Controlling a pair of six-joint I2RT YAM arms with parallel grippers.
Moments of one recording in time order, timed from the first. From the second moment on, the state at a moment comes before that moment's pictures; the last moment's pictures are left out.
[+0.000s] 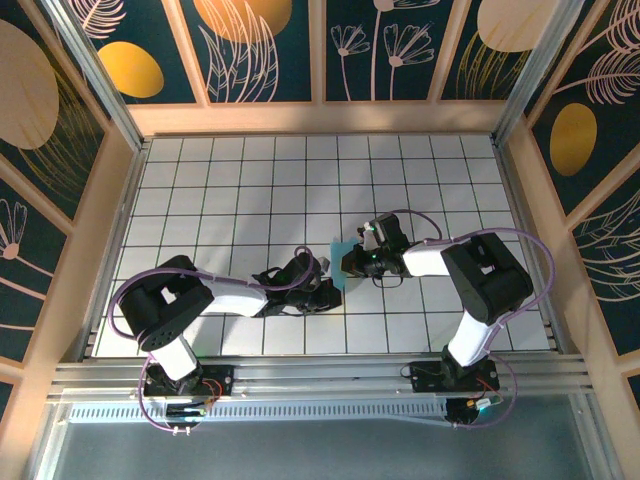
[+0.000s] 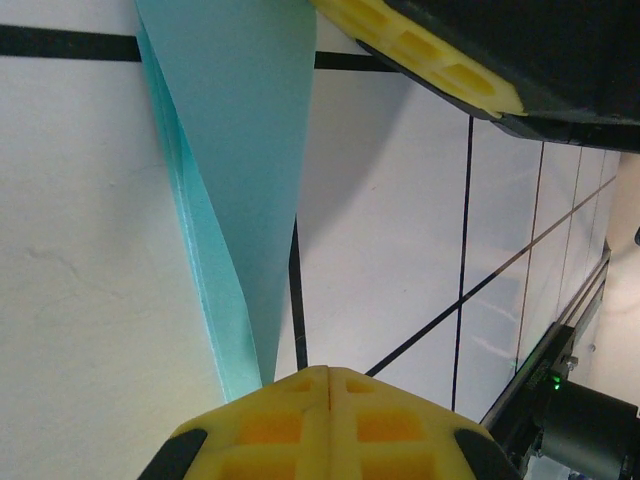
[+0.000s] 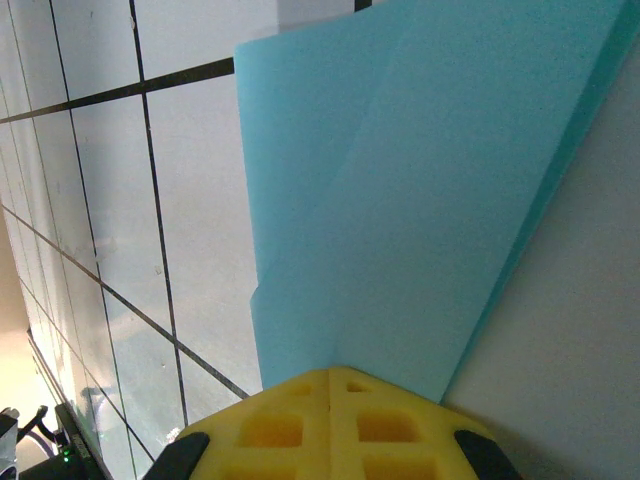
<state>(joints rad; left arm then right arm) -0.95 1.70 0.65 0.28 0.33 -1.12 0.52 1.74 0.69 0.11 -0.56 0.72</state>
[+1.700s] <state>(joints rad) -0.97 1.73 0.64 0.29 0.31 -1.12 0.52 1.74 0.70 0.09 -0.55 0.70</state>
